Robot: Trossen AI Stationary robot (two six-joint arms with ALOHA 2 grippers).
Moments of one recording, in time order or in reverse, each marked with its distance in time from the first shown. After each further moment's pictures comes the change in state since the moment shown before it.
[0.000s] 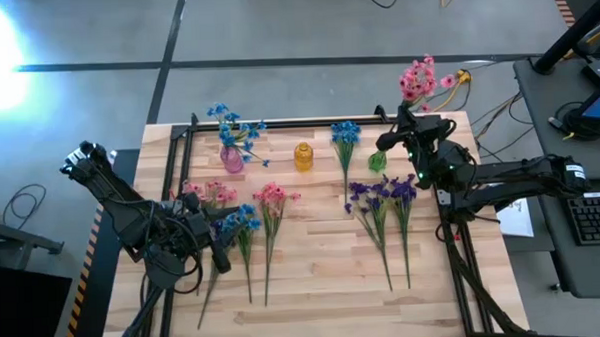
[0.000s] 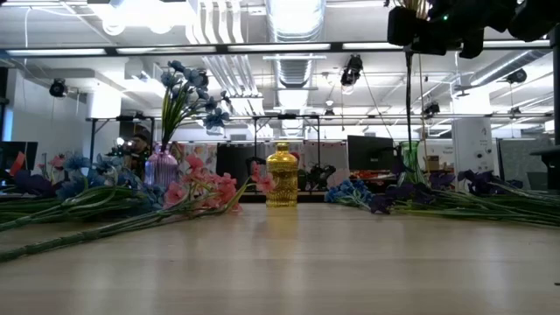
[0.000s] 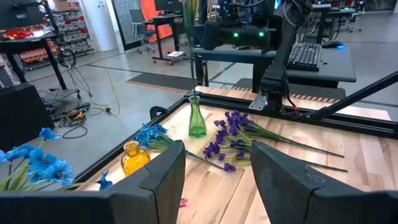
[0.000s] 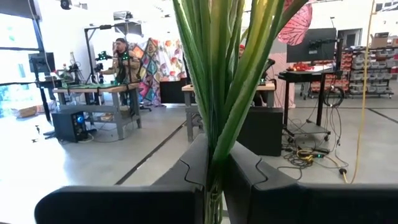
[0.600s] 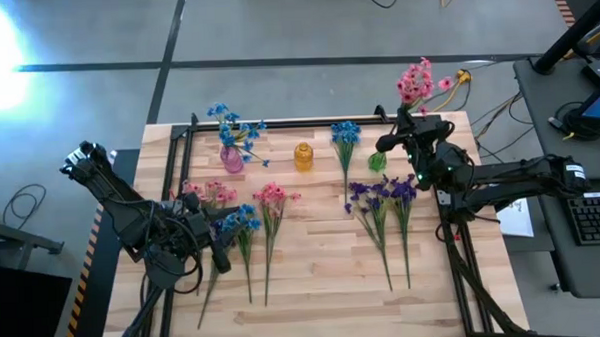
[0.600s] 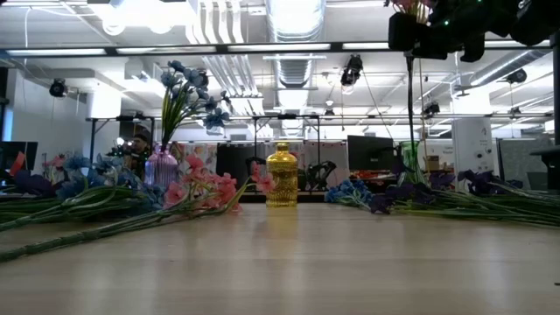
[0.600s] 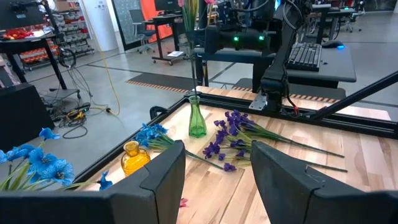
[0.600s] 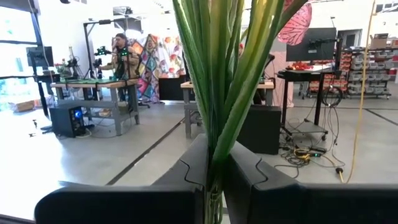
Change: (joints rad) left arm 0.000 0.000 0.000 0.000 0.000 0.000; right arm 0.000 0.000 -0.025 -0.001 0.003 0.003
